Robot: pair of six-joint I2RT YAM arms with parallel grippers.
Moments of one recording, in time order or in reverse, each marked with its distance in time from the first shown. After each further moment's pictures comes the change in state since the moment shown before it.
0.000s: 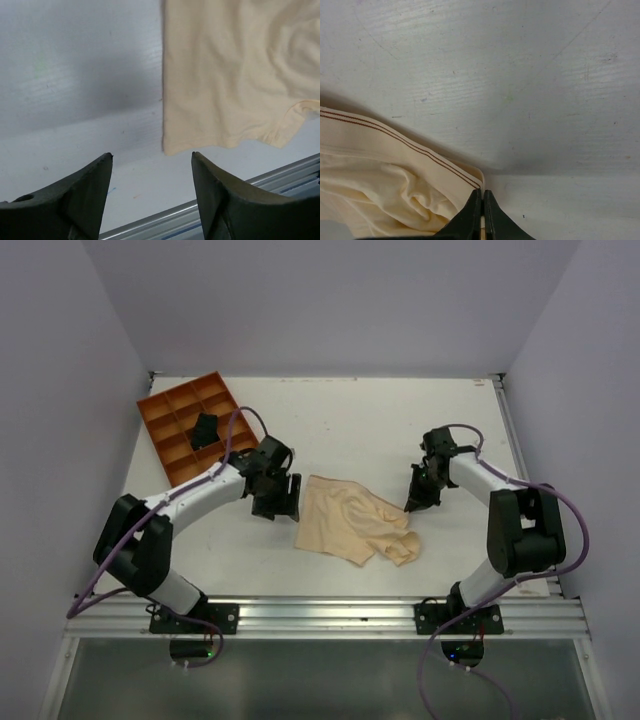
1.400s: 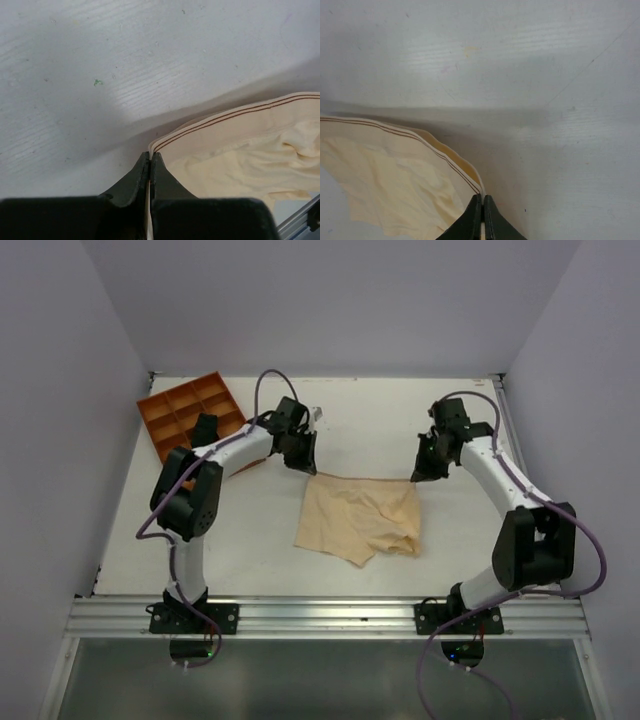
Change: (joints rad) left arm 0.094 0.488 0.450 0.229 0.154 0.189; right arm 0.001 -0.060 0.187 -0.127 0.036 -0.034
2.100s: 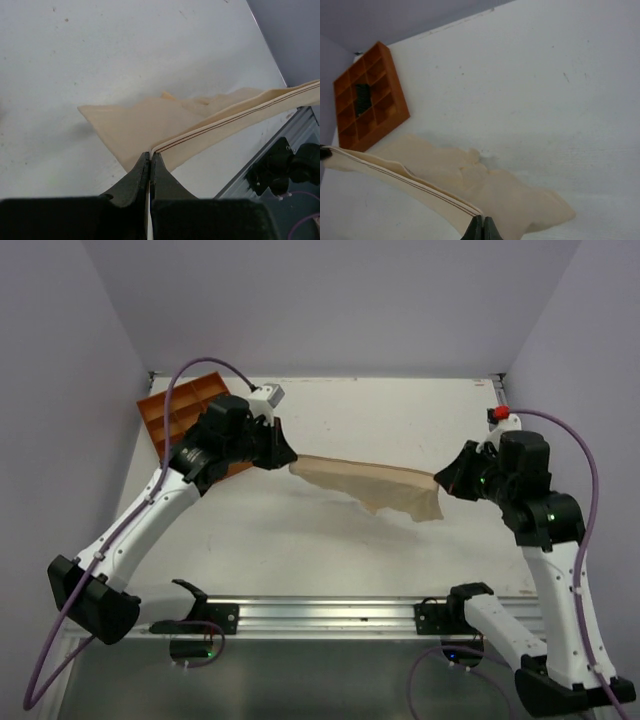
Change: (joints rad) left arm -0.004 -0.727 -0.173 -0.055 0.008 -0.013; right arm 0.002 -0.630 0.104 -0.195 0.002 0.043
